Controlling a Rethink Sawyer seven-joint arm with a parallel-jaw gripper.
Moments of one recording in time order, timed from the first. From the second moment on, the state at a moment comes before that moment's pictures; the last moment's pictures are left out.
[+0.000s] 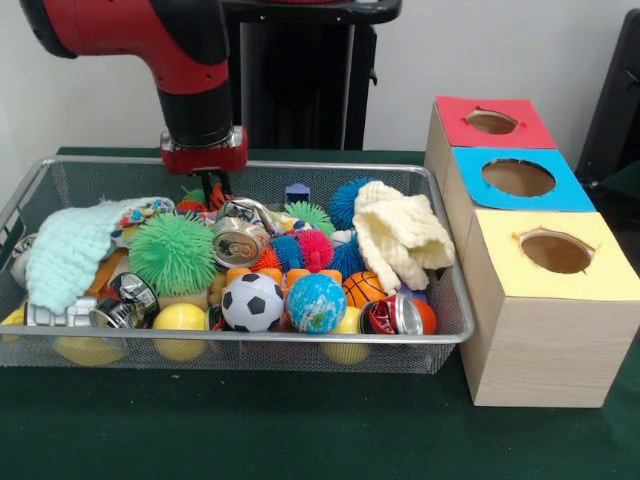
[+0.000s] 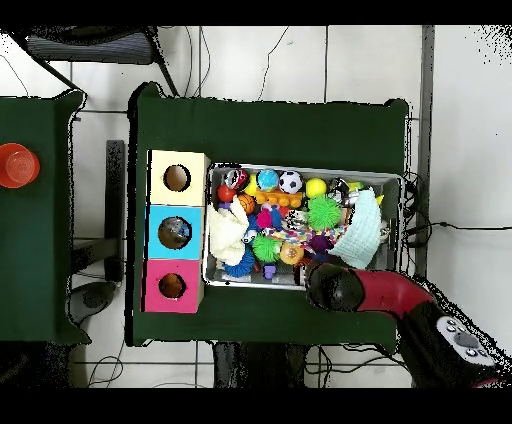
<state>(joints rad) -0.84 -0.48 0.30 1.88 -0.60 0.35 1.66</state>
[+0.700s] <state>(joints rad) -0.87 -0.52 0.32 2.03 -0.59 0.13 1.66</state>
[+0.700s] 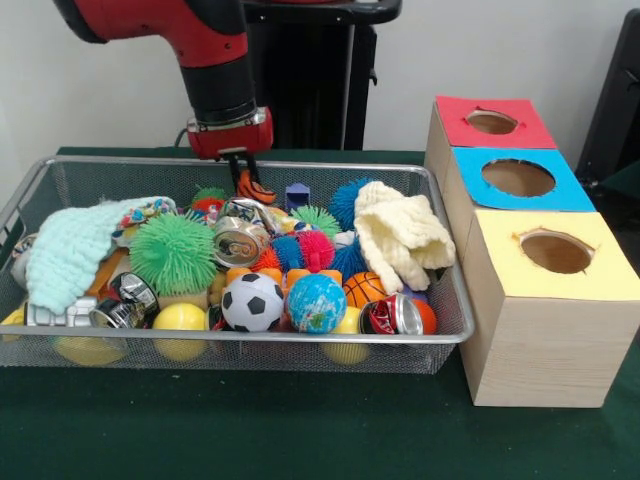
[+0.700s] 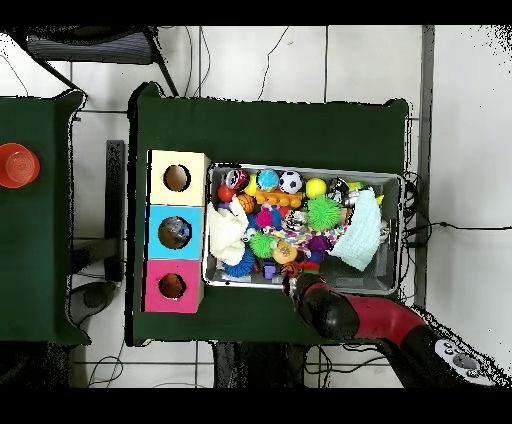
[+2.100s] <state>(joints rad) -0.55 -1.03 0.28 2.16 -0.15 0.29 1.66</state>
